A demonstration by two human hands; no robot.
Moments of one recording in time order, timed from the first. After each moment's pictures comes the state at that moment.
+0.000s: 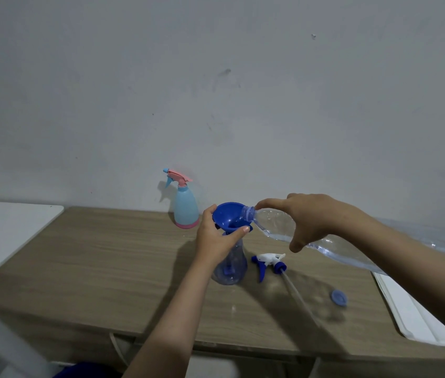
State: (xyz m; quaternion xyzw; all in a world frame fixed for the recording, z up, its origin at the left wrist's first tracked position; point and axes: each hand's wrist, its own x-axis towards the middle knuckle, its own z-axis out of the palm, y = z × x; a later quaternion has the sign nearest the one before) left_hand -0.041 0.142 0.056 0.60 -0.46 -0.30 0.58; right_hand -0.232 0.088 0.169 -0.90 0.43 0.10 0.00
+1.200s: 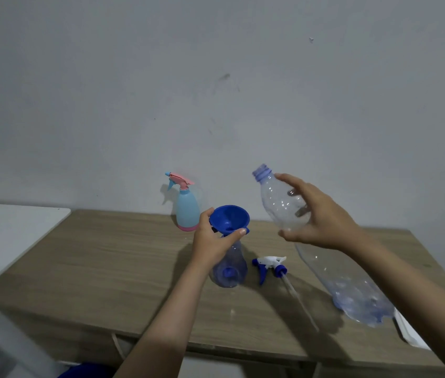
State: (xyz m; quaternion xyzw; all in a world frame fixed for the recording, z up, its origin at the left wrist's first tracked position) left_hand -0.041 0.143 0.057 0.62 -0.45 -0.29 0.58; right_hand -0.267 0.089 0.138 -0.86 0.37 -0.31 0.16
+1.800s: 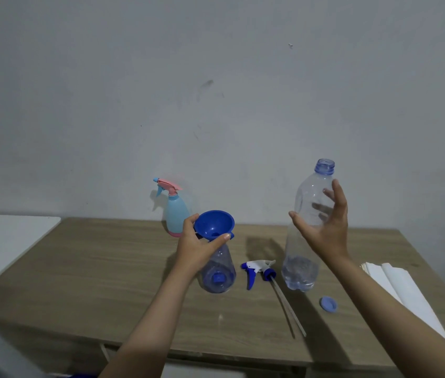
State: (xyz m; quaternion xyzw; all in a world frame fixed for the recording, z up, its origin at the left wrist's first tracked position) left_hand -0.042 0.141 0.057 0.63 -0.45 -0.28 0.56; right_hand -0.299 0.037 0.055 -0.68 0.41 -0.60 0.12
